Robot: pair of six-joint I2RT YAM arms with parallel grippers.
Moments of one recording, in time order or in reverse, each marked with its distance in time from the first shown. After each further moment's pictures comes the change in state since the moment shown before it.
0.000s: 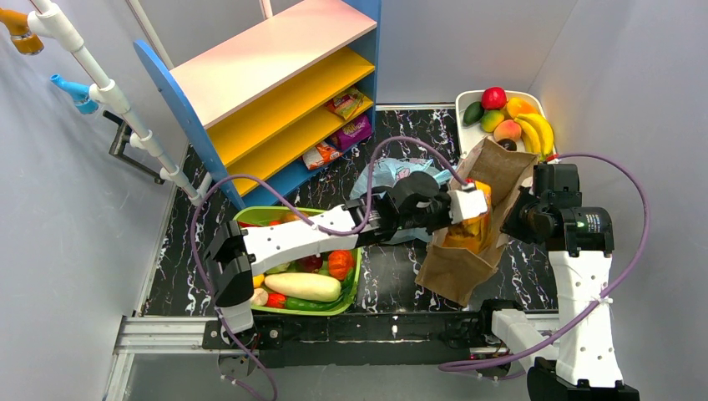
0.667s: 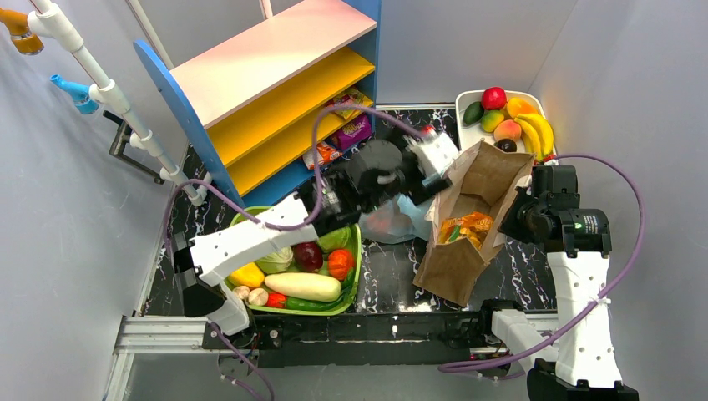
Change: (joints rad) left arm -0.006 -0.190 0.050 -0.088 -0.324 0.060; right arm 0.000 -0.011 -0.032 0.032 -0.024 -0.016
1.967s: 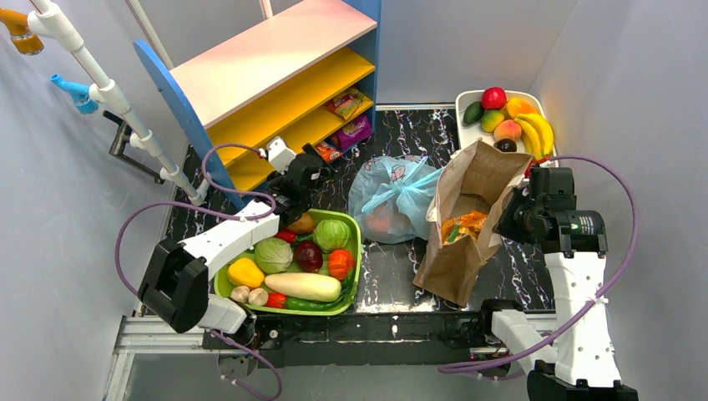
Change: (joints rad) left arm 0.580 -0.172 -0.666 0.069 -0.345 -1.380; right arm 0.008 -0.010 -0.041 0.038 -0.049 0.000
